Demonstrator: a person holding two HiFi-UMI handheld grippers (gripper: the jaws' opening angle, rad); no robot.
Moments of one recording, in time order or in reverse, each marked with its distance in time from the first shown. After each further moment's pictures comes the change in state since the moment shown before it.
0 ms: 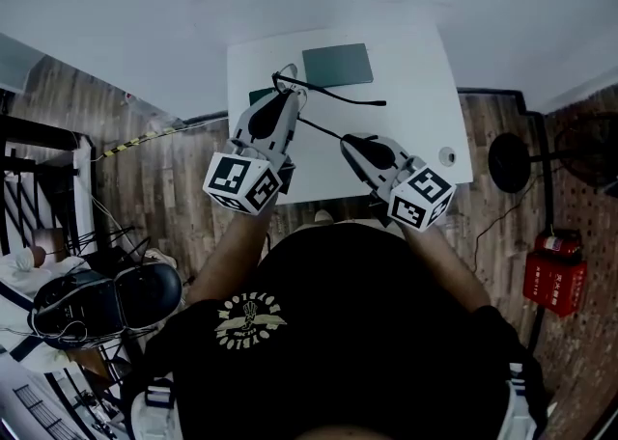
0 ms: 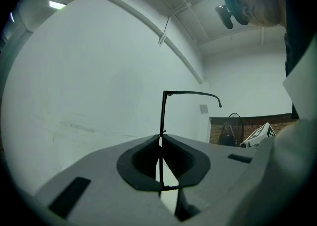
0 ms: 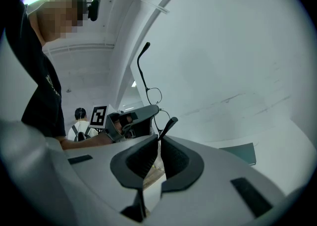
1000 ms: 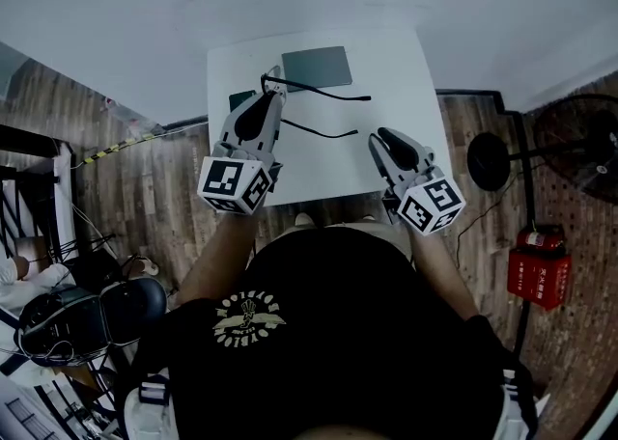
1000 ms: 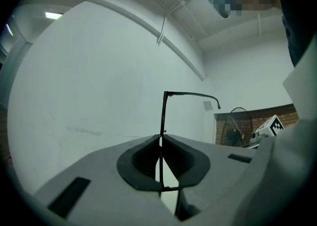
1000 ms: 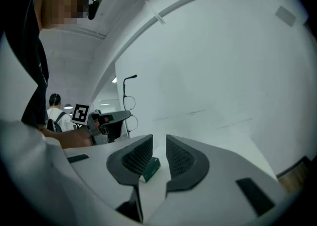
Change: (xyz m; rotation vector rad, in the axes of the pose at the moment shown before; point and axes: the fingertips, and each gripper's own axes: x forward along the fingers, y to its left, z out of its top) left arm 0.008 0.012 -0.014 0.065 0.006 0.068; right arm -0.068 -0.071 0.005 -0.095 -0.036 -0.316
